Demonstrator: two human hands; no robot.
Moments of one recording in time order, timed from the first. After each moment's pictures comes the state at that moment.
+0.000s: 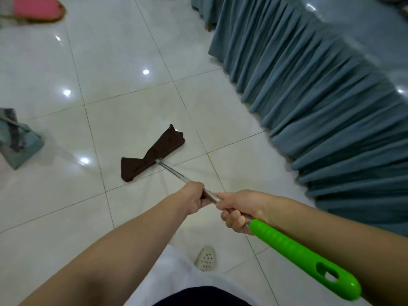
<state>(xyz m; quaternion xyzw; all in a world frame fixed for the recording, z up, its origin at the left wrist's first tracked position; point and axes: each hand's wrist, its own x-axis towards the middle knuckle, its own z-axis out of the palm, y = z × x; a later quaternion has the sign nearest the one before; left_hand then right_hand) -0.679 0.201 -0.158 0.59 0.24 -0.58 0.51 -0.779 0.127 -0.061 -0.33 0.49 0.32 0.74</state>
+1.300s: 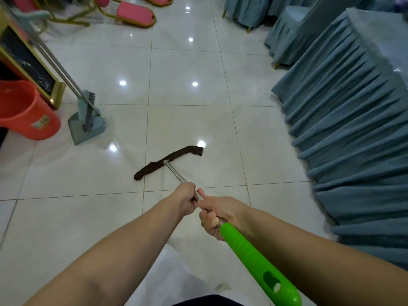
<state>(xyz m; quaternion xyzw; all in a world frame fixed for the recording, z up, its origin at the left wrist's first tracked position) -0.499 0.369 -0.134 0.52 0.36 -0.44 0.64 -0.570 0.302 -0.050 -0.34 0.51 0.30 0.73</state>
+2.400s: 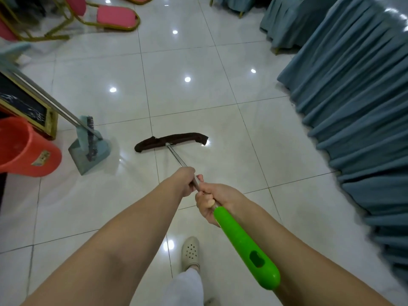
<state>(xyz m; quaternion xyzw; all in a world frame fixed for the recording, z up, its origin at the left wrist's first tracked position) -0.244 0.402 -0.198 0.61 0.30 -0.51 0.53 -0.344 0.351 -0.104 -0.16 0.52 0.21 0.81</state>
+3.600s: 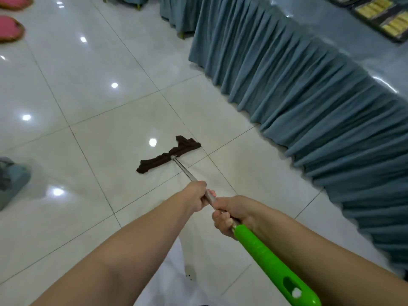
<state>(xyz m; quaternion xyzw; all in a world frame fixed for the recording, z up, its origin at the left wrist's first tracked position) -0.584 0.317 -0.169 0.60 0.15 -0.64 0.47 -0.685 0.304 -0.059 -0.22 0.60 0.13 0.76</state>
